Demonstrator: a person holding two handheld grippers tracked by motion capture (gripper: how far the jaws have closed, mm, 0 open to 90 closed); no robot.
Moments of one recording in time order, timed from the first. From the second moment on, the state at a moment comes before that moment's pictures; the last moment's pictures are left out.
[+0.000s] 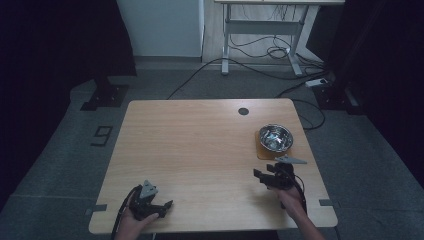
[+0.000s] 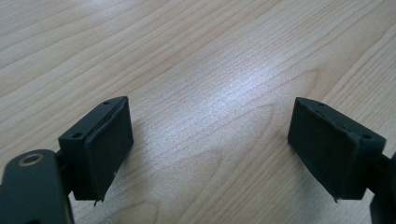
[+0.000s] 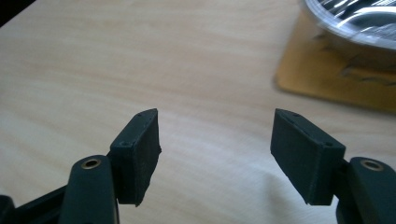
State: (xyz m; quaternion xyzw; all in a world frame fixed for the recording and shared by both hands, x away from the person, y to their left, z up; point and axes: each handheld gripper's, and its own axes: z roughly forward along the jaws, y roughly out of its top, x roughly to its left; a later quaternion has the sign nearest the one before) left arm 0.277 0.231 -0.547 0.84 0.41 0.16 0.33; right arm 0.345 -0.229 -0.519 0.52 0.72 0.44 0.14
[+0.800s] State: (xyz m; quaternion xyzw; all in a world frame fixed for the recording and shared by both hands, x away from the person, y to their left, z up) left arm 0.277 0.231 -0.547 0.84 0.41 0.16 0.33; right arm 0.324 -0.200 -0.552 0.47 0.76 0.43 0.11
